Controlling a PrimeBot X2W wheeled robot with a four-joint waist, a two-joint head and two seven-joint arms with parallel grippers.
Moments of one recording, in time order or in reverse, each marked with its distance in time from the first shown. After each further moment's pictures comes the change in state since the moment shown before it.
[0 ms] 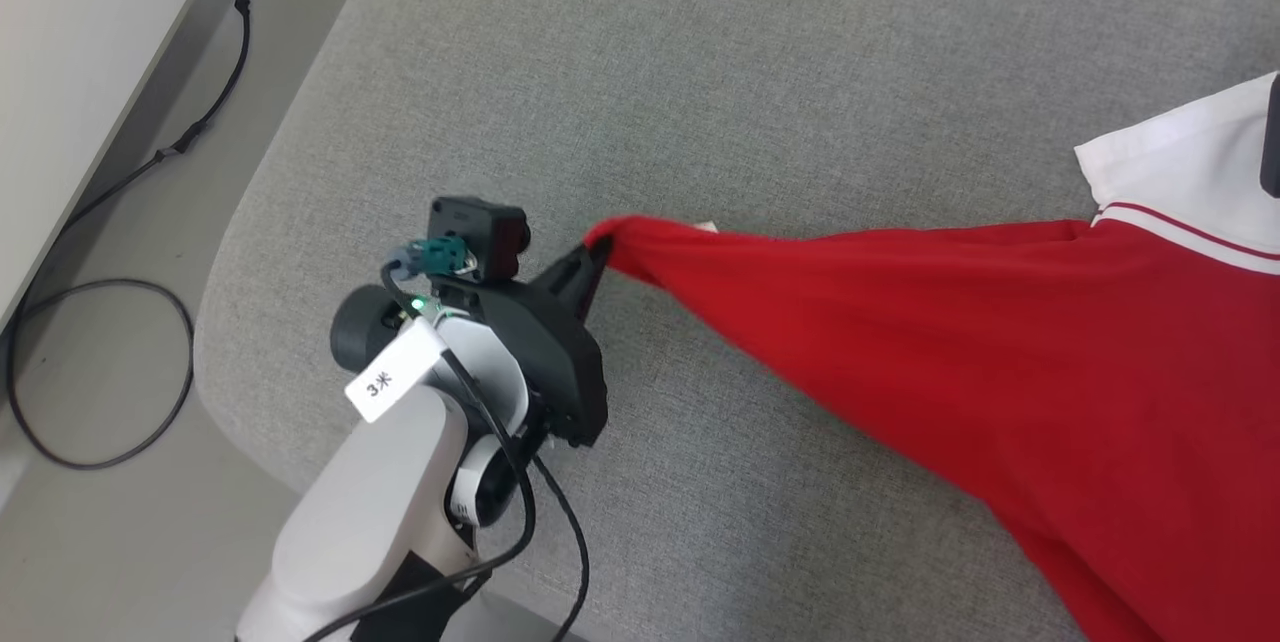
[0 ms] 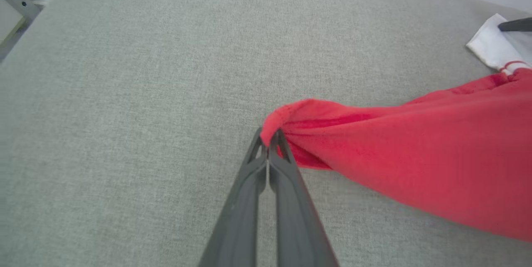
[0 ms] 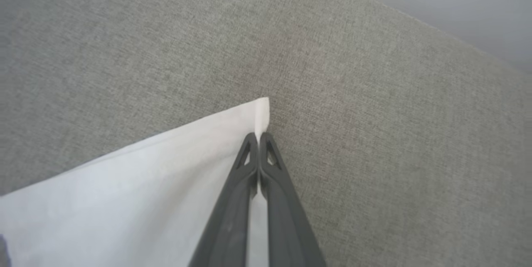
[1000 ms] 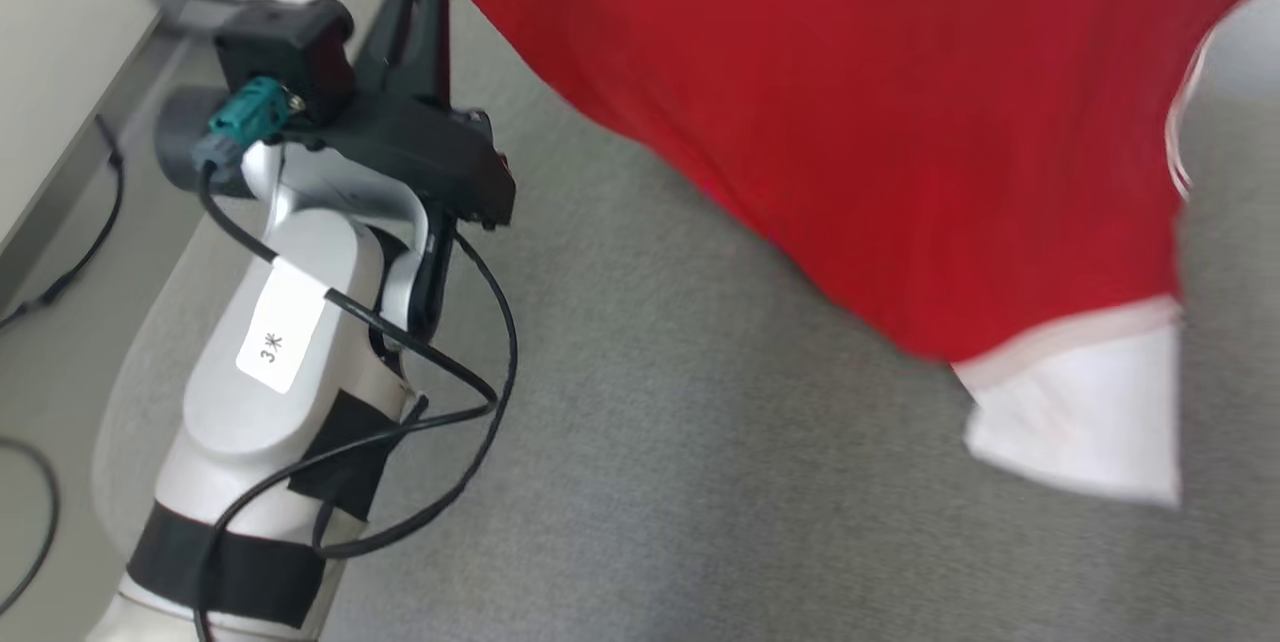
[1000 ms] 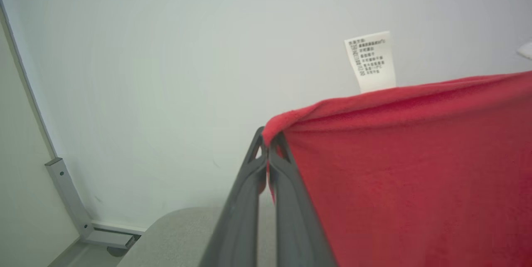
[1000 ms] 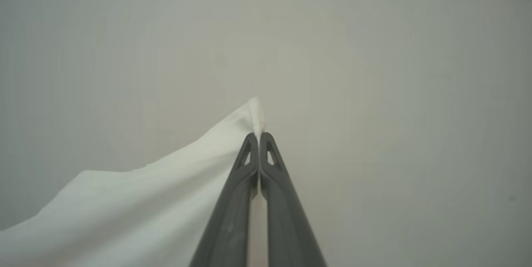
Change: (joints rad) left arm -0.241 0.007 0.137 0.099 0.122 0.101 -0.377; right arm -0.222 0.061 -0.118 0.030 -0.012 -0.050 -0.751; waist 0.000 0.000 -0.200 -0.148
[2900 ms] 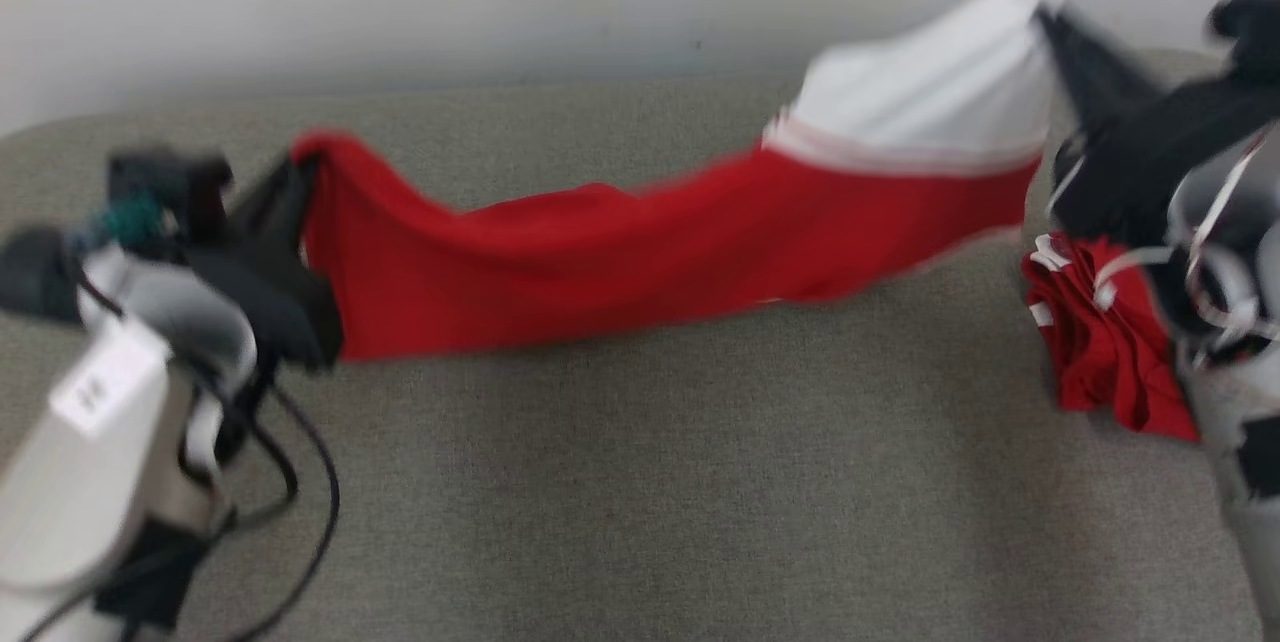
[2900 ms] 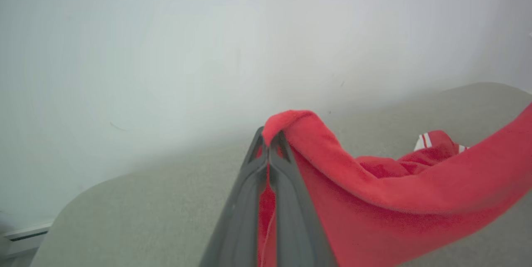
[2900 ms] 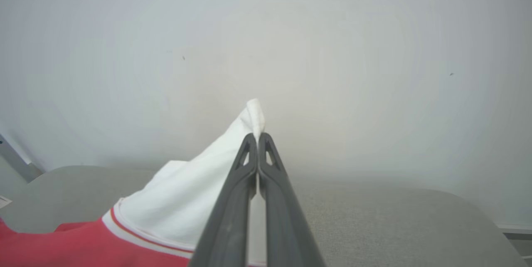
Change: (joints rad) left arm 0.253 0.305 0.002 -0.239 -0.035 -0.084 0.314; right arm 0.511 0.173 0.032 -0.578 0.156 0.055 0.317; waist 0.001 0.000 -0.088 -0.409
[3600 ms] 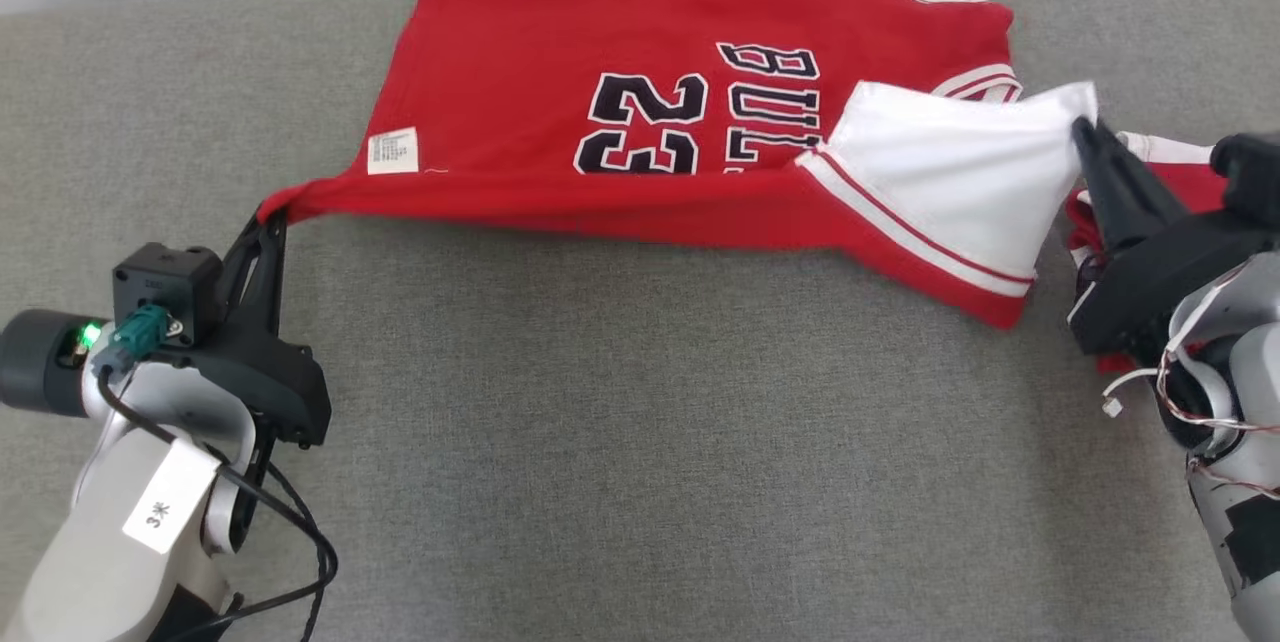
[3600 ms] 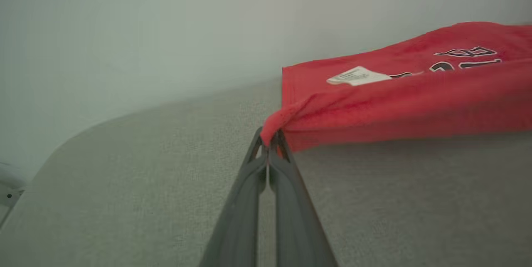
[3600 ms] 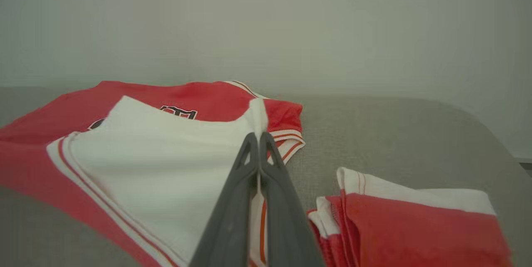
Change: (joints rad) left arm 0.070 -0.016 0.015 0.144 0.096 0.033 -0.254; right arm 0.117 -0.054 -0.006 0.192 -0.063 0.081 -0.257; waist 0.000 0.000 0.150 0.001
